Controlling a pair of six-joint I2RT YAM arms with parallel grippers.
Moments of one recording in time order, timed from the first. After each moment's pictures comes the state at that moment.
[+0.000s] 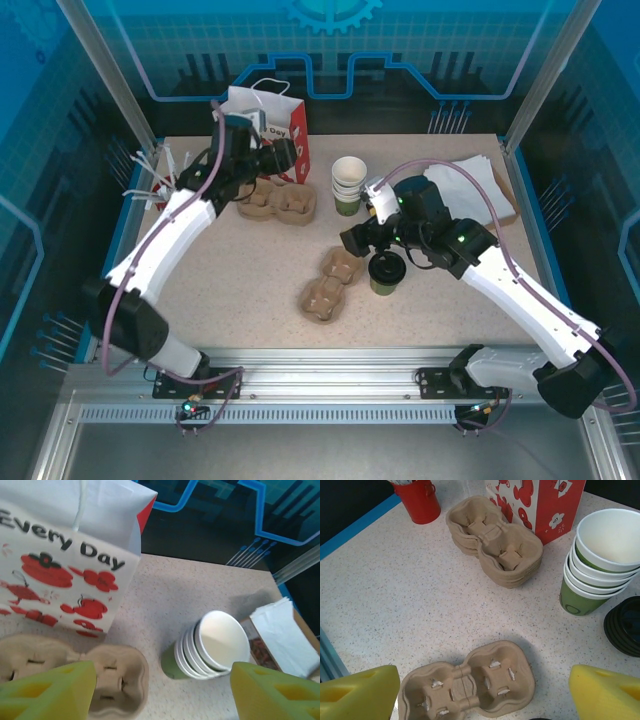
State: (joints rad) left arm -0.32 1.57 1.55 -0.49 0.02 -0.45; right arm 0.64 1.18 1.20 -0.65 -0.13 0.06
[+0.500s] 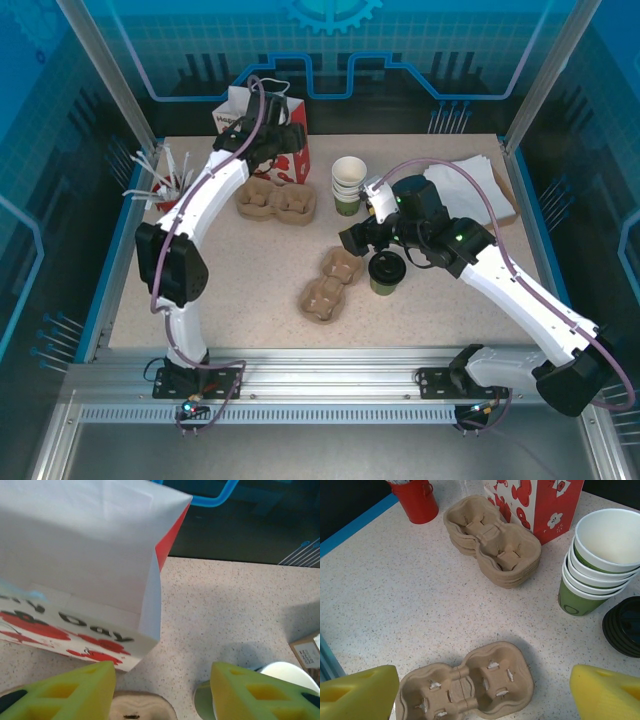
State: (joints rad) left arm -0.32 1.95 1.96 -0.63 -0.09 -0.39; right arm 0.64 1.19 1.20 -0.65 -0.13 0.06
